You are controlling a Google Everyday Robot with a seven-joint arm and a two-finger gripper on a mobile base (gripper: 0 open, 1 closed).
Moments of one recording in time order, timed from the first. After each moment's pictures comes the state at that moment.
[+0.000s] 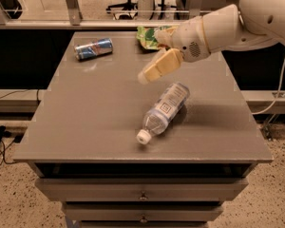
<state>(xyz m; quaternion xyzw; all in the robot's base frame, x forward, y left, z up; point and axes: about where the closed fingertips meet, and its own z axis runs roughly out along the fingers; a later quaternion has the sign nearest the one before) 0.586 -0.031 0.949 -0.52 0.68 0.29 0.42</state>
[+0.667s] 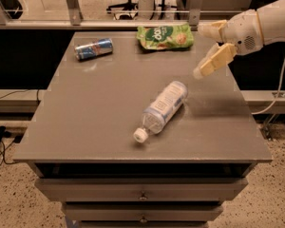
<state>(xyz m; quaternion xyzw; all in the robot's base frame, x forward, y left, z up) 0.610 -0.160 0.945 -0.55 0.68 0.25 0.42</state>
